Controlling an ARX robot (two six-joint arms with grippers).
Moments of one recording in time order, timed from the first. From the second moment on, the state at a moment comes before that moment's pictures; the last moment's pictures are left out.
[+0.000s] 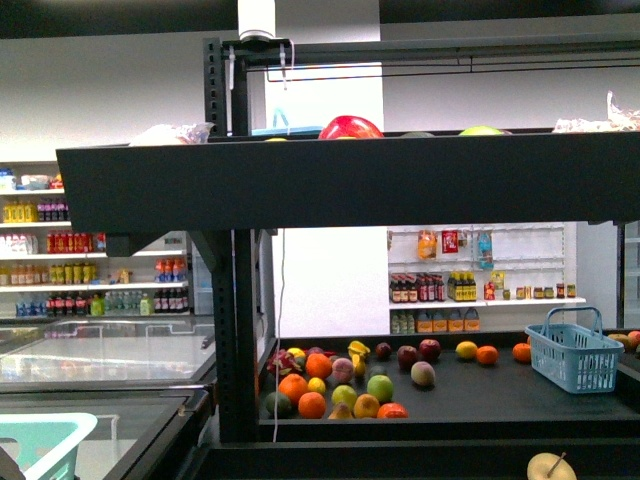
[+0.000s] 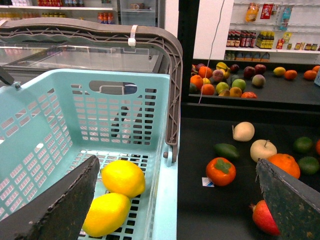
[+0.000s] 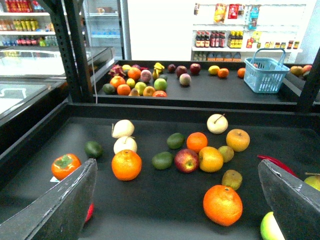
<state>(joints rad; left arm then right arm) 0.00 0.01 0.01 0.00 0.00 -0.01 0.00 0.00 0.02 0.00 0.00 0.00</state>
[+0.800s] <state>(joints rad) 0.00 0.01 0.01 0.00 0.00 -0.01 0.00 0.00 0.02 0.00 0.00 0.00</state>
